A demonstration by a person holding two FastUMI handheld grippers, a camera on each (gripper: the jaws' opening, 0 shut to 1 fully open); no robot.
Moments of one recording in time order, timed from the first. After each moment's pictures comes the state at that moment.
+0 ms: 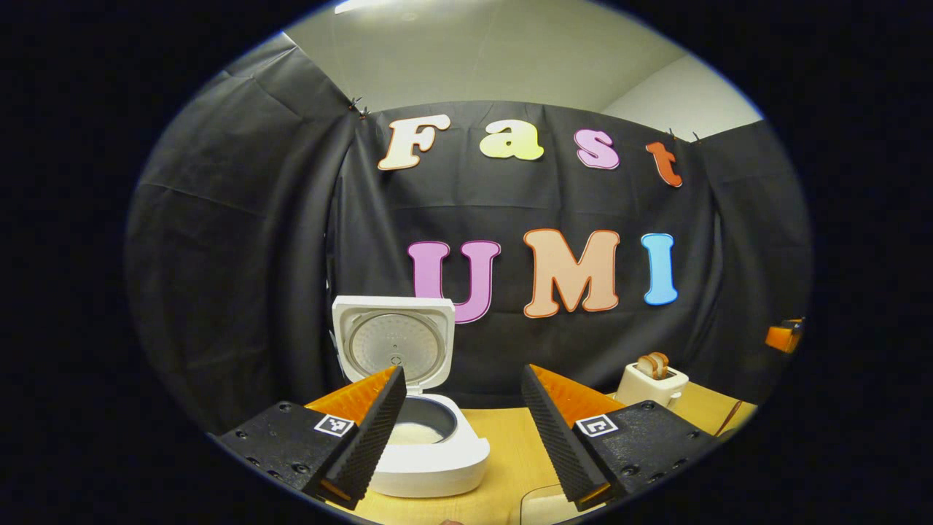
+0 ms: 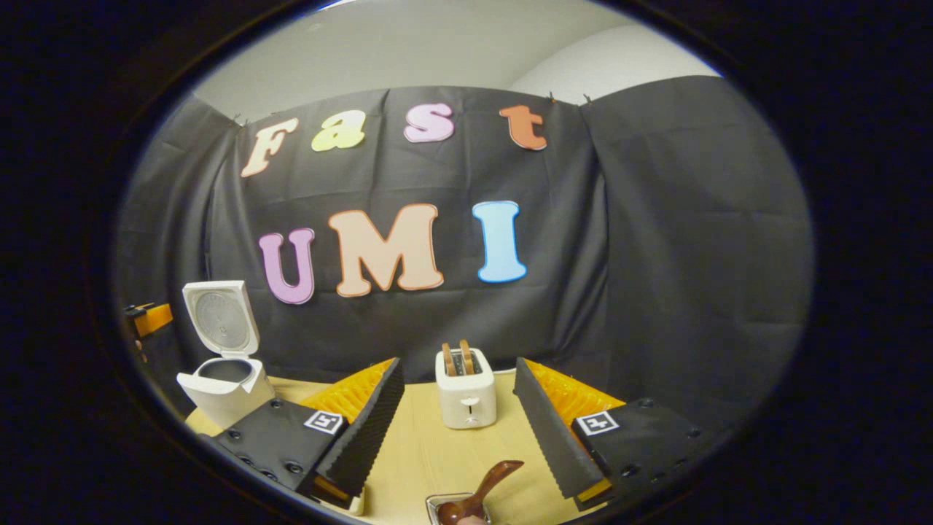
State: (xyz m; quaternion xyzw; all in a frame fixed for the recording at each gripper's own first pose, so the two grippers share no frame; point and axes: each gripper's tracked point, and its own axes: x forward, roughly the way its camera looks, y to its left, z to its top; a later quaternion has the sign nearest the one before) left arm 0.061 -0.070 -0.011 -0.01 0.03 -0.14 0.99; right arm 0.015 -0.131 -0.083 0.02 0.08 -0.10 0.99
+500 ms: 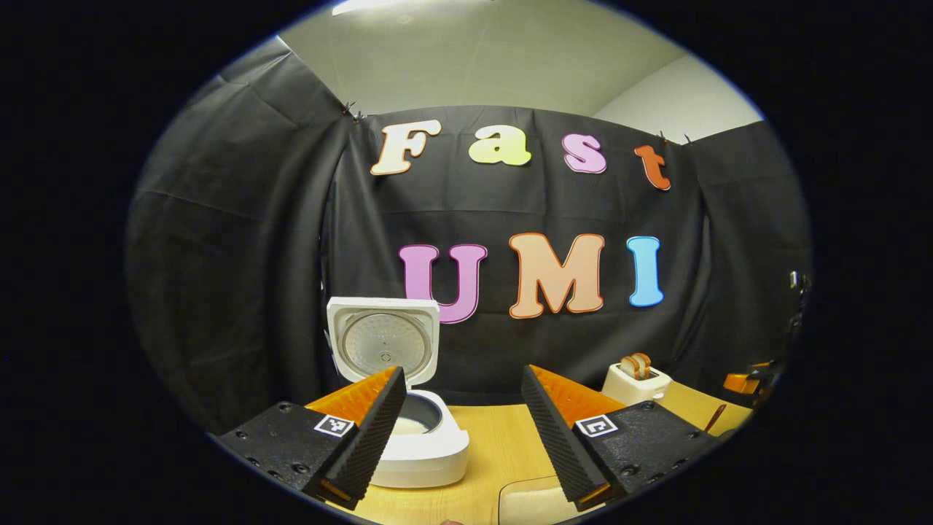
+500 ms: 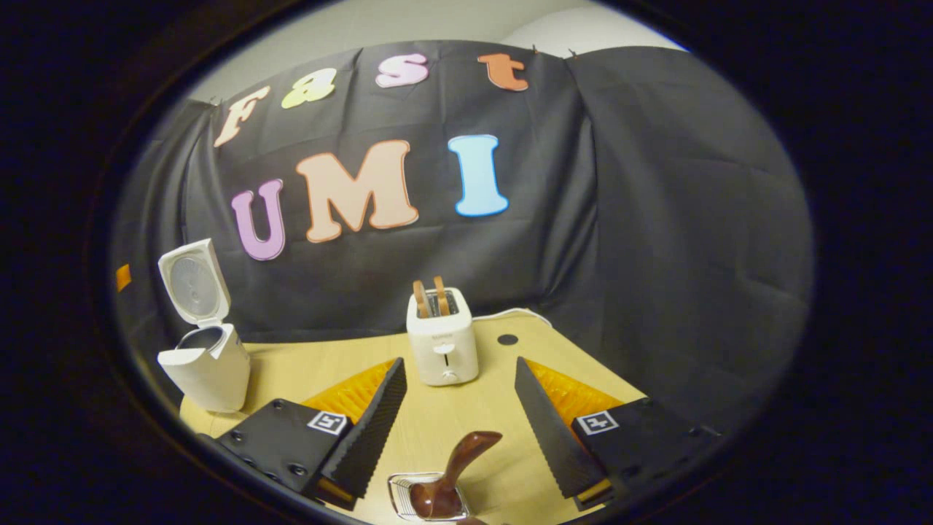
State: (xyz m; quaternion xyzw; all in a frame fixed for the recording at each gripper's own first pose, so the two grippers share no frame) left arm 0.031 -0.083 -0.001 -0.01 0.03 -0.15 0.99; right arm 0.023 -0.168 -0.188 0.04 0.19 -0.12 0.97
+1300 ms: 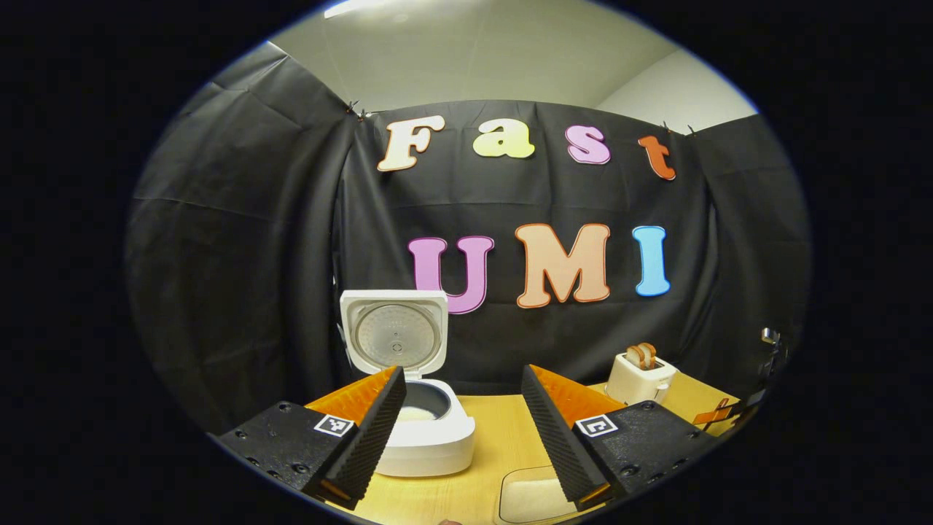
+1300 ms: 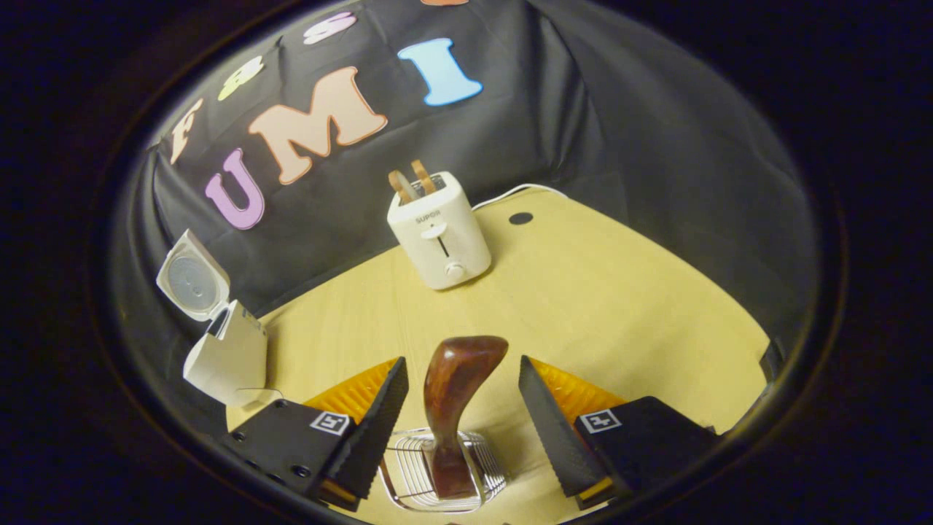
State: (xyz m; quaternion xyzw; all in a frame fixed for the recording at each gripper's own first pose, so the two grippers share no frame) left arm 0.012 -0.075 -0.008 0.00 0.05 -0.13 0.99; right arm 0.005 -0.156 -0.322 0.17 0.37 -0.09 0.91
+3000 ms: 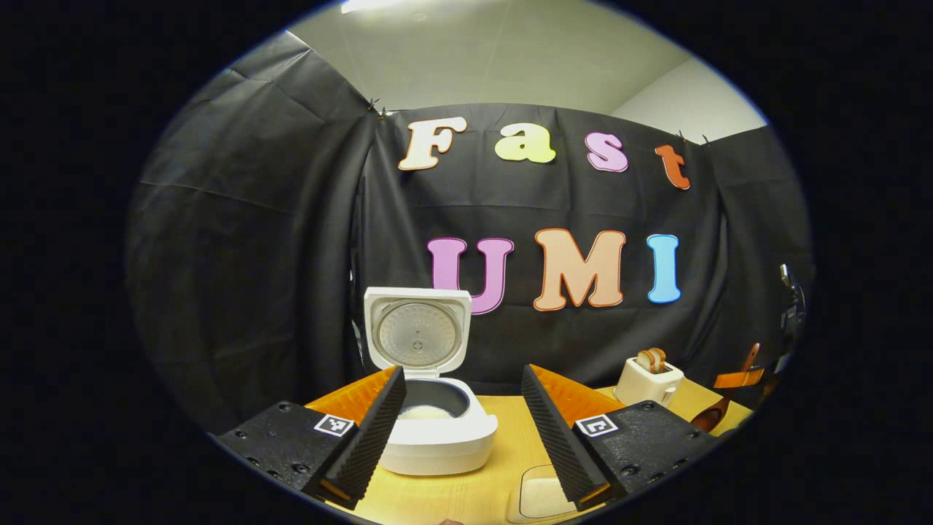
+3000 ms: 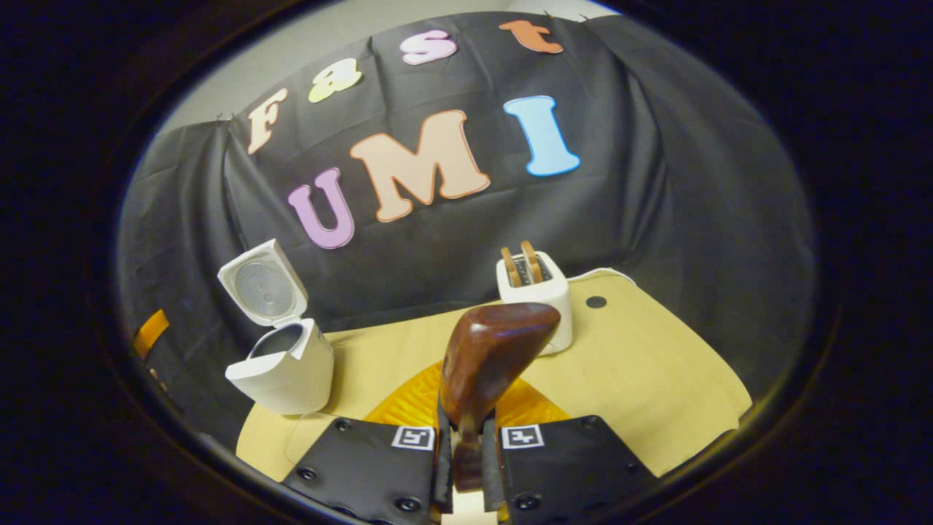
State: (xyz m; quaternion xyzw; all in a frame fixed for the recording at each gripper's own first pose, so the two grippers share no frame) left arm 0.011 -0.028 -0.007 -0.02 0.05 -0.11 0.99; right arm 0.036 -0.046 -0.171 0.10 0.24 0.03 0.96
